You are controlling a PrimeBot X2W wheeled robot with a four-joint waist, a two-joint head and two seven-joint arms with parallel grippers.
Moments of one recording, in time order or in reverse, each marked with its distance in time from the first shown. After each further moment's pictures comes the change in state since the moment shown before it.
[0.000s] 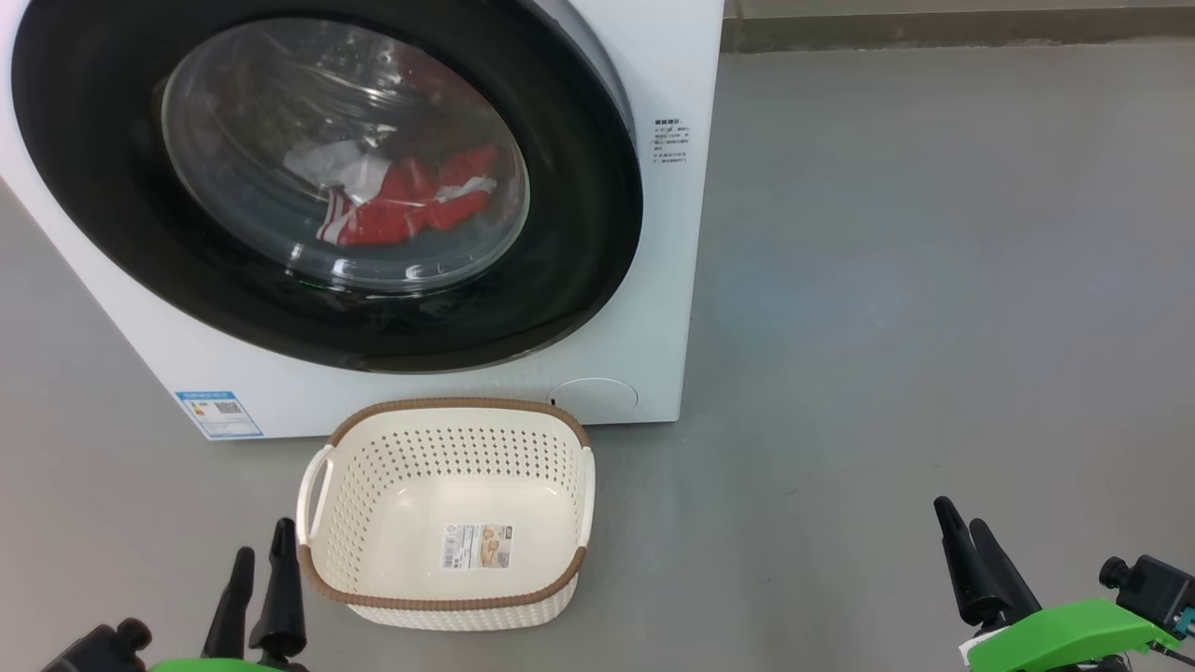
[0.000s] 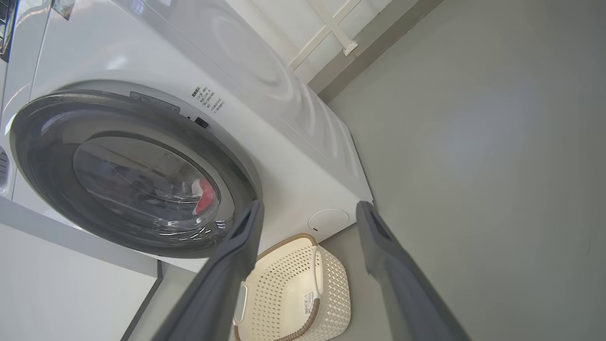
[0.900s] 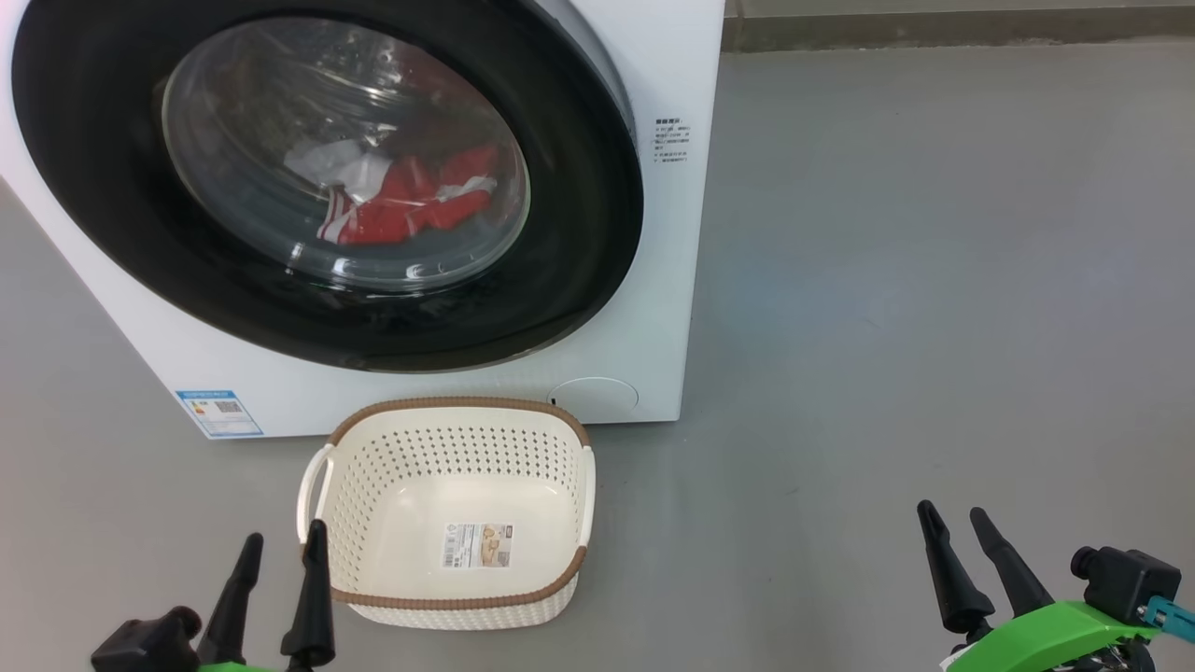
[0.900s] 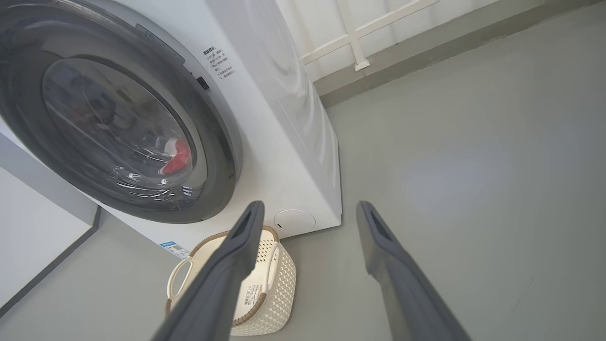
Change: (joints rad) left arm 0.016 0.008 -0.027 -0.024 0.389 0.000 -0.081; right arm -0.004 -0.015 0.018 0.006 -0.327 0.000 -0.078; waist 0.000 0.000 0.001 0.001
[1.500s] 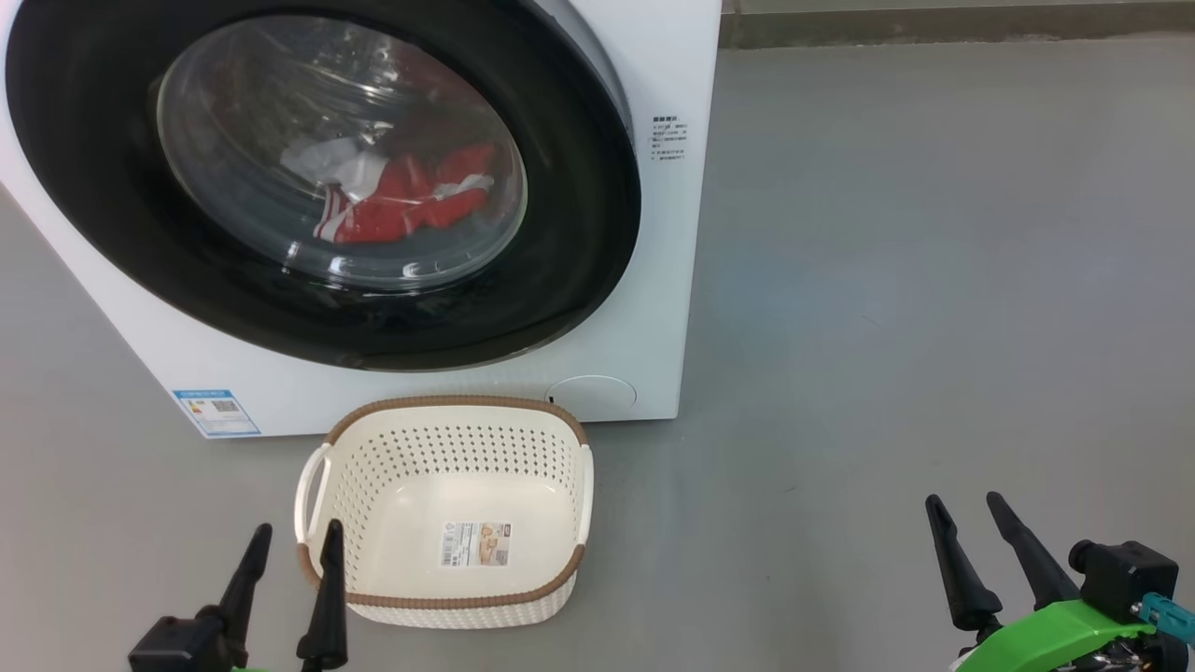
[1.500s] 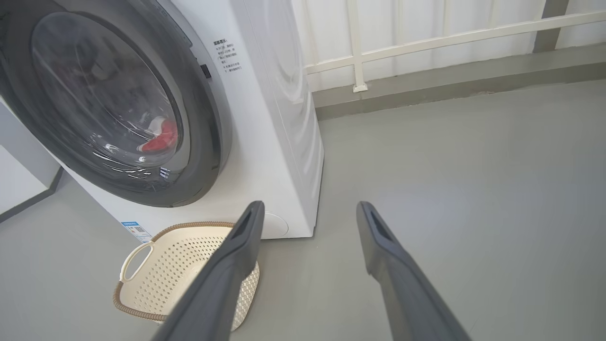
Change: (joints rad) left arm 0.001 0.003 -0.012 -0.004 0.184 -0.001 -0.051; right arm 0.000 -0.015 -0.023 -0.012 -0.206 0.000 -0.046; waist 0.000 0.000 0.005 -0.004
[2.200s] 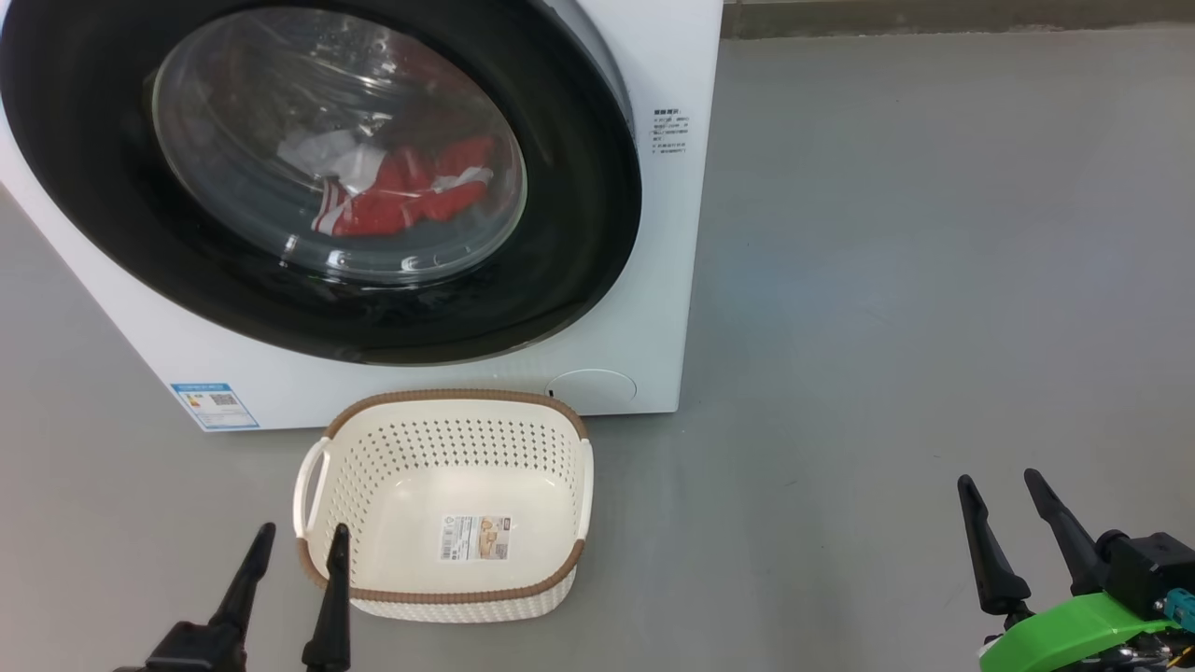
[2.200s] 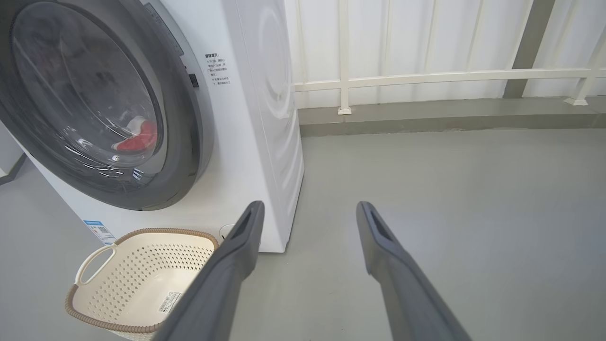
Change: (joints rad) left arm 0.005 0.000 0.003 0.002 0.119 -0.007 -0.040; right arm 0.000 0.000 -0.072 -0.041 -0.158 0.000 -0.041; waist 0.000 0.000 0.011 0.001
